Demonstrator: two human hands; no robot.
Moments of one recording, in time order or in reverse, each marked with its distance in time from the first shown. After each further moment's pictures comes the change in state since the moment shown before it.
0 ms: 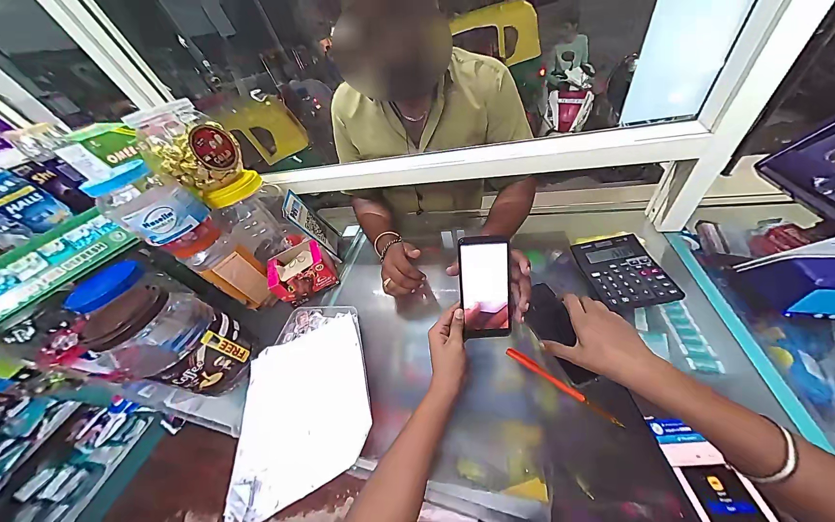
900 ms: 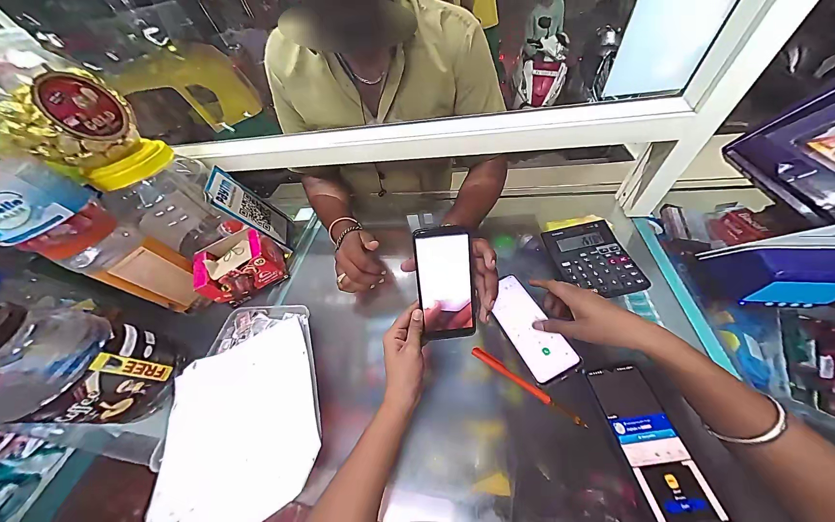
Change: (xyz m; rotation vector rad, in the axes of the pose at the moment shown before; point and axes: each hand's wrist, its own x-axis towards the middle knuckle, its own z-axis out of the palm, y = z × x) left_hand 0.002 -0.002 -0.004 -0.020 0.023 -0.029; right_hand 0.035 0.069 -0.013 0.400 -0.210 -0.296
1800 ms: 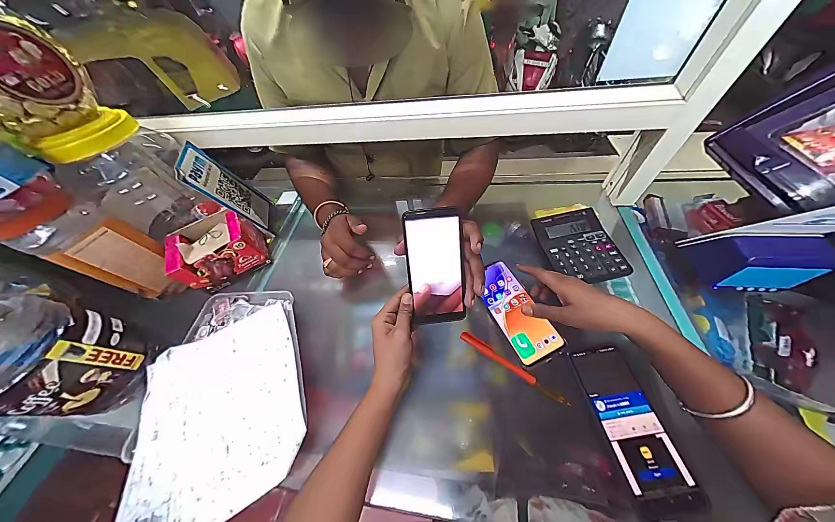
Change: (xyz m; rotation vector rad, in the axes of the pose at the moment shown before) left_hand 0.001 0.000 -0.001 -0.006 -0.009 -0.032; right_hand -0.003 -0.008 -0.002 0.038 -0.059 0.034
